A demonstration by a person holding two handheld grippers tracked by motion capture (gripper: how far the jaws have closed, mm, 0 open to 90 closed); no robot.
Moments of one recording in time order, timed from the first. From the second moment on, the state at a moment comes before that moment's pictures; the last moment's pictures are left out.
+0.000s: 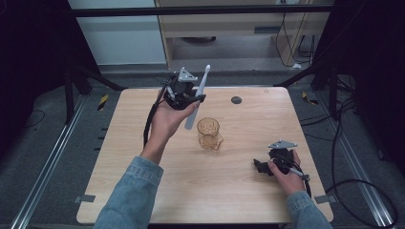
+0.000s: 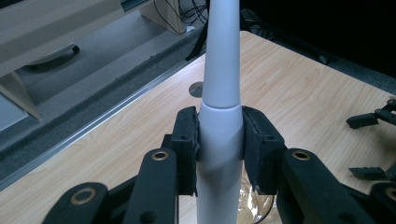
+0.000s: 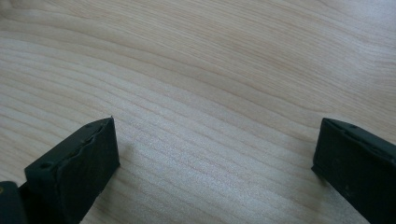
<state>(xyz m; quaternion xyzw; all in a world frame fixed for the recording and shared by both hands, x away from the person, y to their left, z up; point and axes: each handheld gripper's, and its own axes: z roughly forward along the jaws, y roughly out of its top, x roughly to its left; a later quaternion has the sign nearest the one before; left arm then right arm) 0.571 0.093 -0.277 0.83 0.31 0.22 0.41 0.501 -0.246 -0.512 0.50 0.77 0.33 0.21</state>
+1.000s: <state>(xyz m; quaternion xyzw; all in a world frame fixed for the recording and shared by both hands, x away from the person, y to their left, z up) 0.582 0.067 -0.282 0.81 0.31 0.22 0.45 0.501 -0.245 -0.512 0.50 0.77 0.33 0.21</state>
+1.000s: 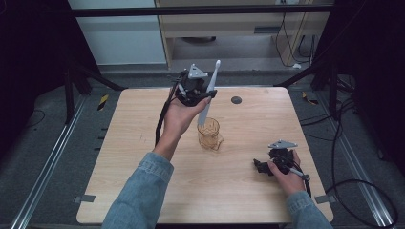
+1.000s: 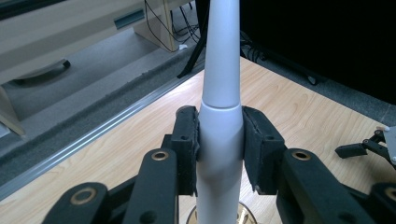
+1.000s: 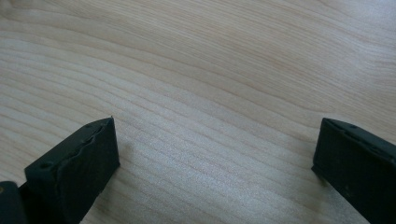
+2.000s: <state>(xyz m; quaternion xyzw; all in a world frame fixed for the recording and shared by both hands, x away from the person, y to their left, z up) 0.593 0.055 -0.311 0.81 0.31 0.20 0.46 0.500 -0.245 -0.512 0.50 0.77 0.33 0.21</state>
